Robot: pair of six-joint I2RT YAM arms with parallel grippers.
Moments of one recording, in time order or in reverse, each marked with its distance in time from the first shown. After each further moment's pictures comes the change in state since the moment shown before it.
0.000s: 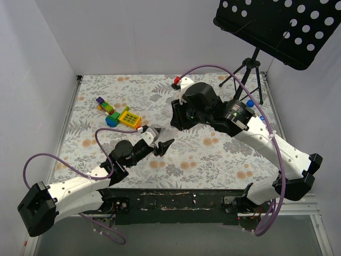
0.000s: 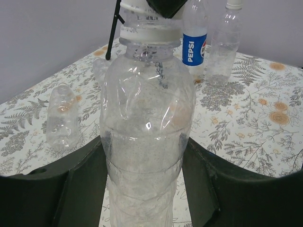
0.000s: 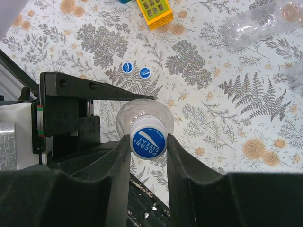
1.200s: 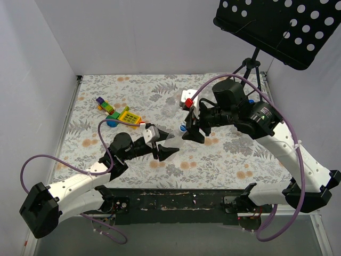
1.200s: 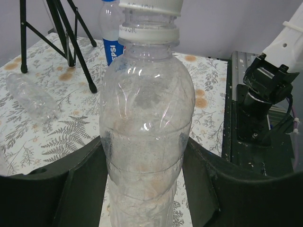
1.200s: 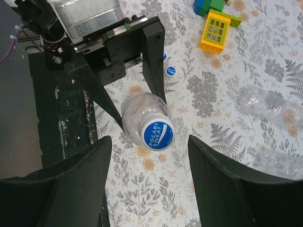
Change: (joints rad) left arm 0.093 0.029 0.075 -0.059 0.457 -0.110; right arm -0.143 -0.151 -0.040 -0.078 -0.526 -0.666
